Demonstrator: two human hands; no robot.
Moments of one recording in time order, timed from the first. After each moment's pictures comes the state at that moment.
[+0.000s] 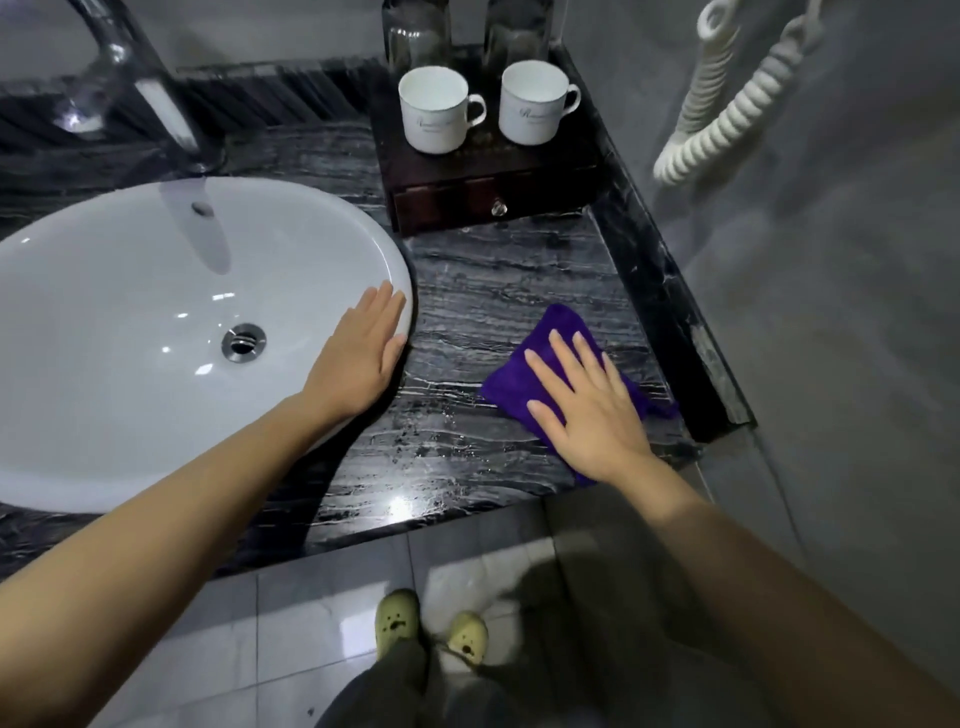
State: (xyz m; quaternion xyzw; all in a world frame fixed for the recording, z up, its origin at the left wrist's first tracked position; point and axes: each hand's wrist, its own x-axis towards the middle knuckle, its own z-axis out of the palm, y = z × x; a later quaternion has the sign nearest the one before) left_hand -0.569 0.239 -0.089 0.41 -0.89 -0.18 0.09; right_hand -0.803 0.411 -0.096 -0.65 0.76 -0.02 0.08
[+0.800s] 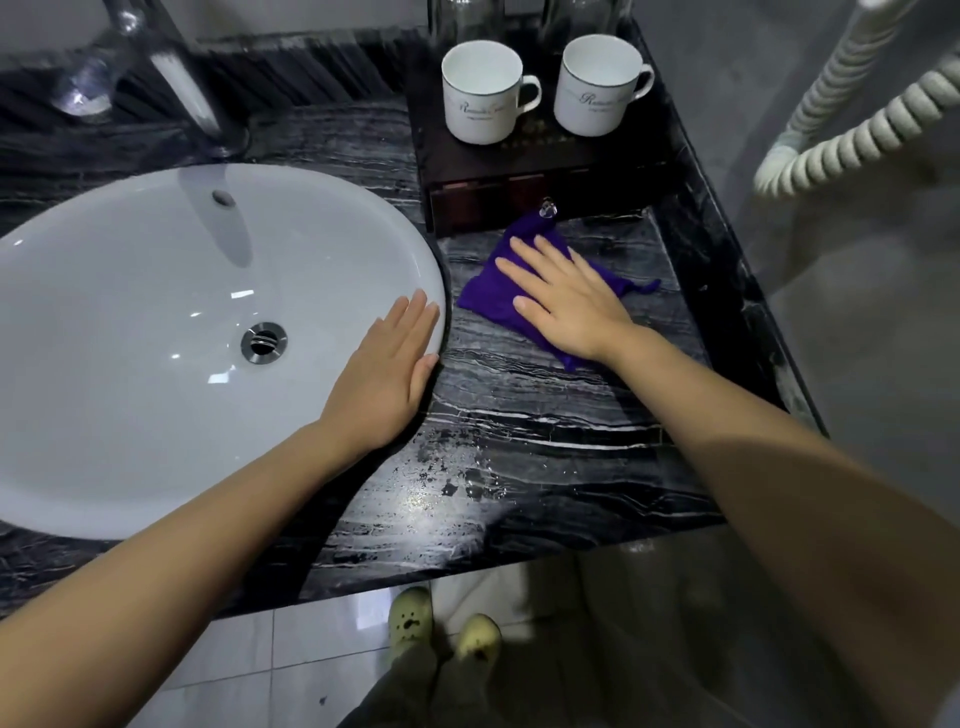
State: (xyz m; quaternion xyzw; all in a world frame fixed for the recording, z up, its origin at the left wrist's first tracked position) left_hand -0.571 0.241 -0.088 0.40 -0.89 -0.18 0.12; right_hand -0.826 0.248 -0.086 -0.74 0.66 -0.03 0.12
